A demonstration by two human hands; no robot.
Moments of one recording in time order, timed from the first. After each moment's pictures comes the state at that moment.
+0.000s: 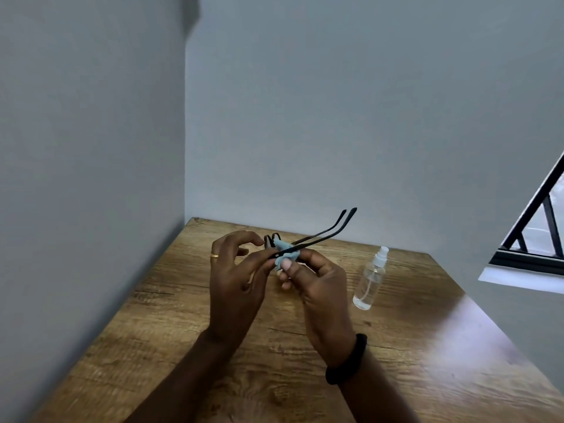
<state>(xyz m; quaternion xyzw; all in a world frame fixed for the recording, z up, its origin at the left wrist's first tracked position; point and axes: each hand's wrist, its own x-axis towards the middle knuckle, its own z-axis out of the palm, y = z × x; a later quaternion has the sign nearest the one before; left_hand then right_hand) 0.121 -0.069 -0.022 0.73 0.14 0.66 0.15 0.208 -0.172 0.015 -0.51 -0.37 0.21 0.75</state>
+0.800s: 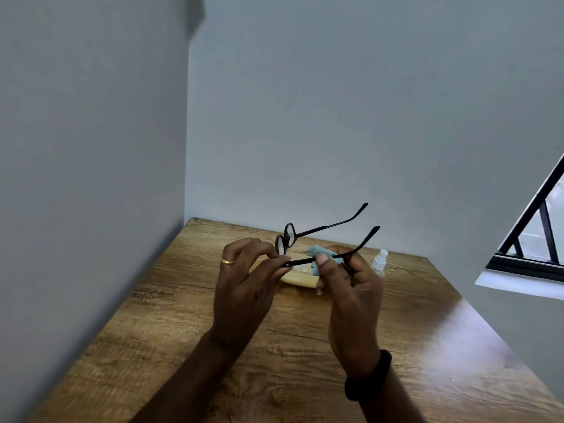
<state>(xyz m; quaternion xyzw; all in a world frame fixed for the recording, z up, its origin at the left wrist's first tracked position) 0.122 -0.074 -0.016 0.74 0.11 0.67 0.04 0.214 -0.198 0.025 -0.51 -0.41 0.01 0.76</state>
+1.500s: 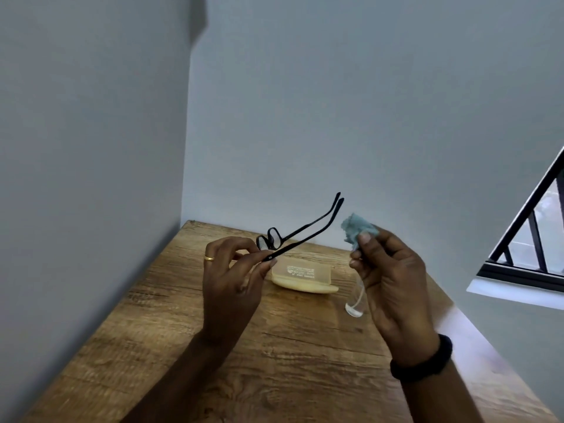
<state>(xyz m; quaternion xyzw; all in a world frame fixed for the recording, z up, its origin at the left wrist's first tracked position) 0.119 -0.072 -0.015 0.70 0.17 0.68 0.10 0.249 -0.229 0.079 -0.45 -0.34 0.16 0.81</state>
